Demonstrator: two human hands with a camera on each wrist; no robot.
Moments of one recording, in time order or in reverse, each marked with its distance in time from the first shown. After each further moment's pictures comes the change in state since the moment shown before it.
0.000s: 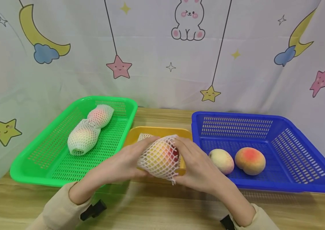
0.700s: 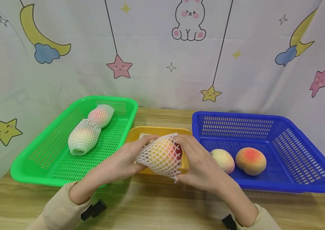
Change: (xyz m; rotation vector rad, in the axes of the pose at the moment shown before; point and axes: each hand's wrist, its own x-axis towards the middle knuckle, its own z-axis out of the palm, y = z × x) left_hand -0.001 0.003 -0.001 0.044 0.100 0.039; right_hand 0.002 0.001 -0.005 0.020 0.023 -0.012
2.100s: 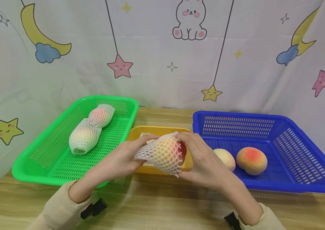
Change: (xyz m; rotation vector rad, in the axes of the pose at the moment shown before) left_hand -0.001 0.000 -0.004 0.060 -0.008 -0.104; right_hand 0.000 0.005 -0.007 -0.004 -0.014 0.005
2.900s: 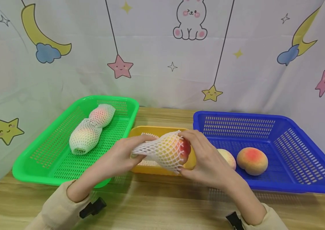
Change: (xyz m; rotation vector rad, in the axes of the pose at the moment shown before) left_hand -0.001 -0.002 -0.006 0.015 0.068 0.048; right_hand 0.000 0.001 -0.008 -0.042 -0.018 0.048
